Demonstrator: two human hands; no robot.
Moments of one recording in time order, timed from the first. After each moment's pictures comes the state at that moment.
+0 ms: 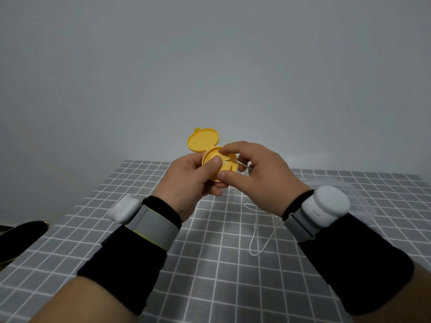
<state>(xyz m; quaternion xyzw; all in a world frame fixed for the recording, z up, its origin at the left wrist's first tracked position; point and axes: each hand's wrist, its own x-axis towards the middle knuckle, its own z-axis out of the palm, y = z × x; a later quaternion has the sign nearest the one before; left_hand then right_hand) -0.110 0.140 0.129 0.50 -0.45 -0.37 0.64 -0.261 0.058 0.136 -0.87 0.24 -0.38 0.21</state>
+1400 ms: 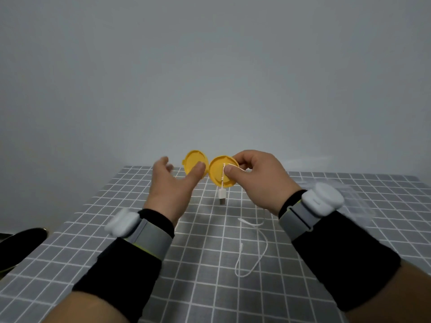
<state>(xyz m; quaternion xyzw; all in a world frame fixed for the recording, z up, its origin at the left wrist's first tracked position) -0.088 0.138 0.114 0.70 -0.33 -0.18 0.60 -0.250 0.049 0.136 -0.80 0.32 -0.38 0.35</state>
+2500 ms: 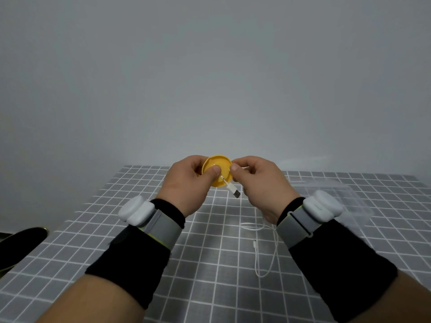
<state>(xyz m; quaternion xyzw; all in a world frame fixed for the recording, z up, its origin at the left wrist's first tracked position) -0.104 0.130 0.127 0.69 -0.49 -0.12 0.53 -0.247 0.054 0.119 -0.67 0.35 -0.41 0.50</state>
